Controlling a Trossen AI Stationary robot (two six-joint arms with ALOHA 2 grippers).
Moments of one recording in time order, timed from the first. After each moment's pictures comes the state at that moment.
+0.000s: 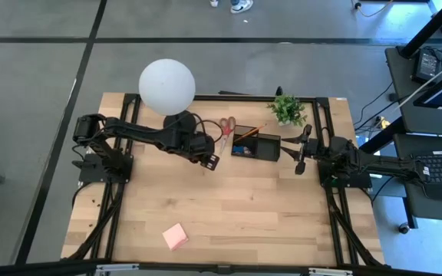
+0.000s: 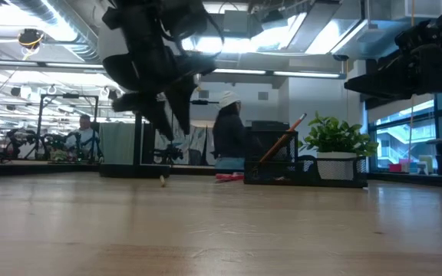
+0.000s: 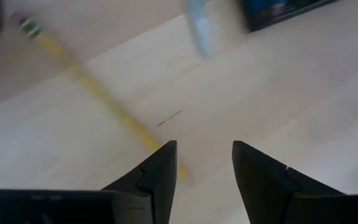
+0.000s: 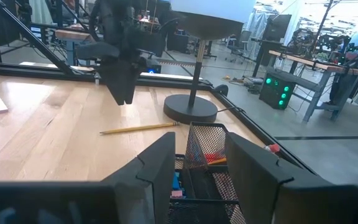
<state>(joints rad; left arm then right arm) 0.05 1.63 1.09 -0.59 -0.13 -1.04 -0.18 0.17 0.01 0.16 0.09 -0.16</state>
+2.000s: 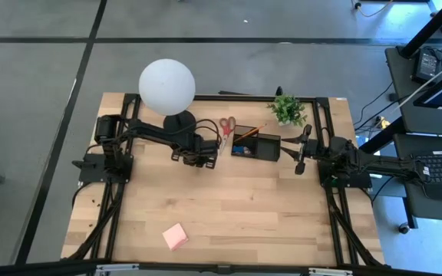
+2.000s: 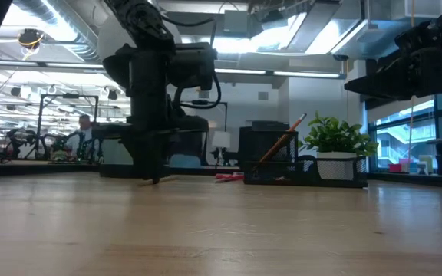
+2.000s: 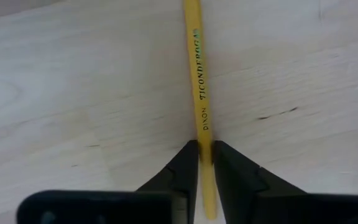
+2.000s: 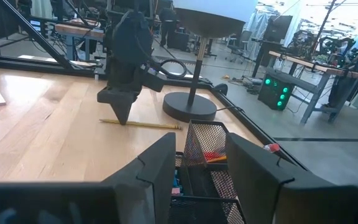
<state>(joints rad) 0.10 1.86 1.09 -0.70 -0.04 -1.27 -0.18 0.17 0.01 0.14 0.09 -0.19</state>
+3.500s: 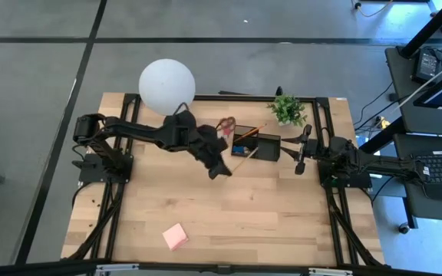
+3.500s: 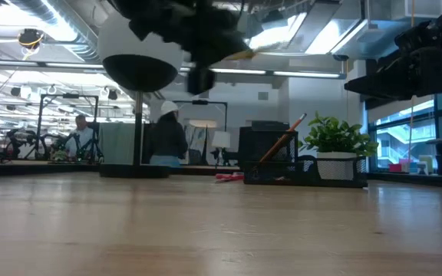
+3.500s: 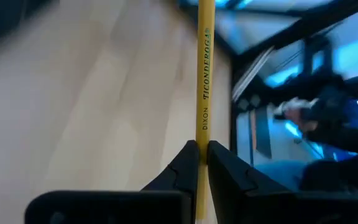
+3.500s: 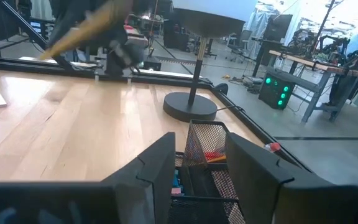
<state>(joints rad) 0.08 1.63 1.09 -0.02 0.45 -0.70 -0.18 0.17 0.01 0.15 0.09 -0.18</state>
